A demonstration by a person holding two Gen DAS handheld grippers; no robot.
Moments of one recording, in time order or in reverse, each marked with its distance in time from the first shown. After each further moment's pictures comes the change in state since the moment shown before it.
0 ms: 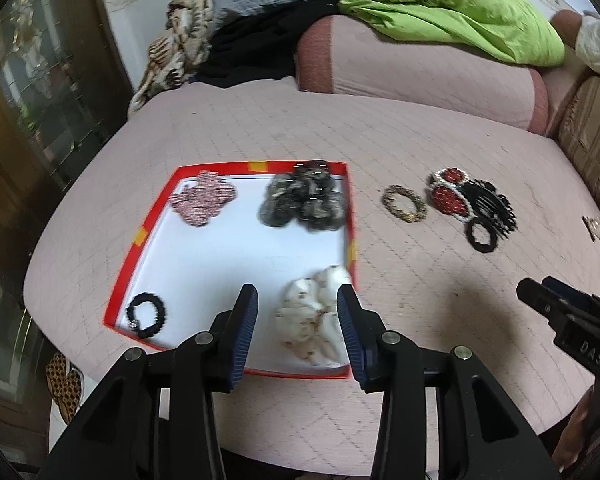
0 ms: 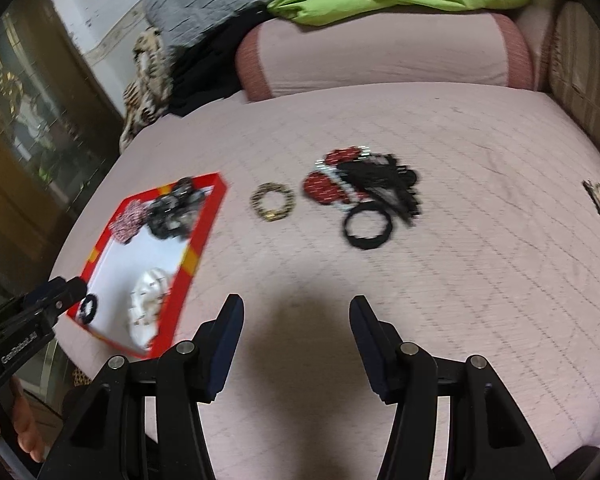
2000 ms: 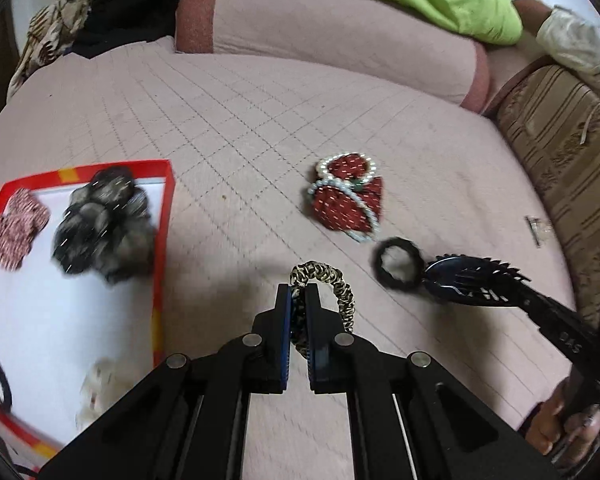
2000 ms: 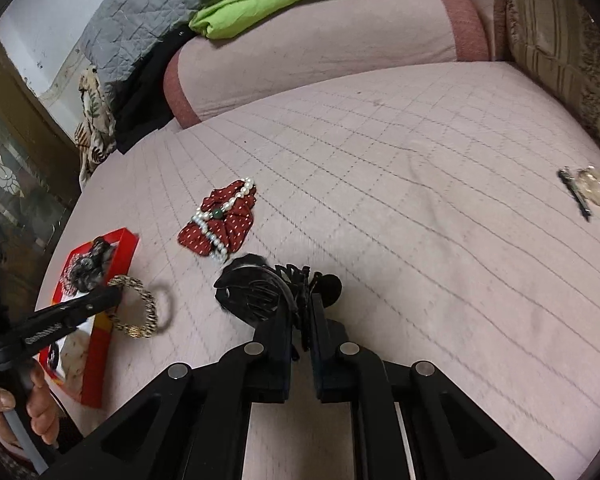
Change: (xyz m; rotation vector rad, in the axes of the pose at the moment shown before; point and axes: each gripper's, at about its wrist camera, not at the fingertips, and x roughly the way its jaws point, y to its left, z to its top) left arm 0.098 -0.083 0.051 0.025 0.133 -0.354; right arm 0.018 -0.115 0.040 0.113 -0.004 -0.029
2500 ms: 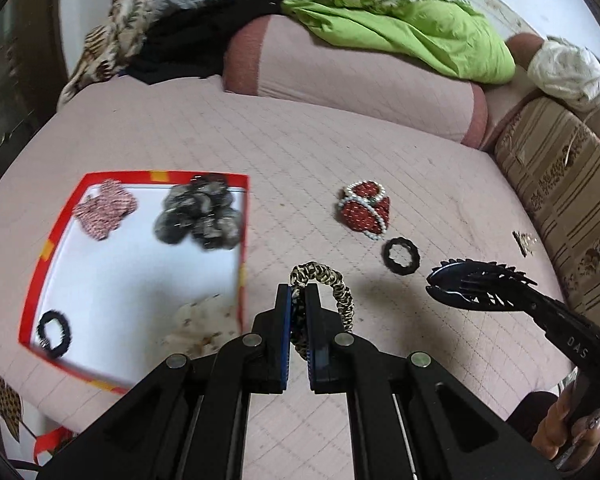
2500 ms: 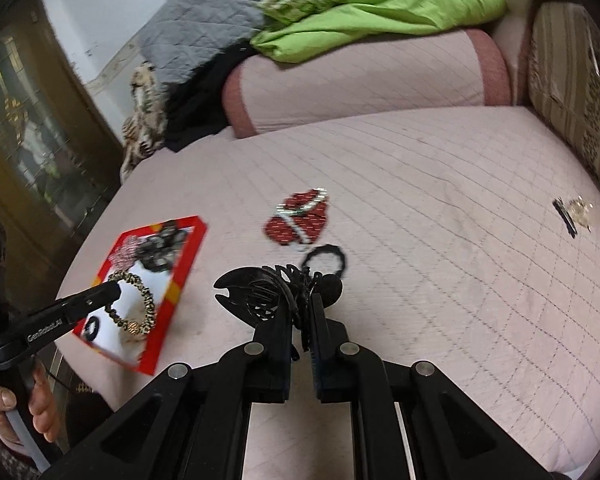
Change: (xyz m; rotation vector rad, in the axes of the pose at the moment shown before) left arm -0.094 0.026 -0.042 -0.045 -0.143 0.073; right arm -0.066 0.072 -0.028 -0.109 -0.078 0.069
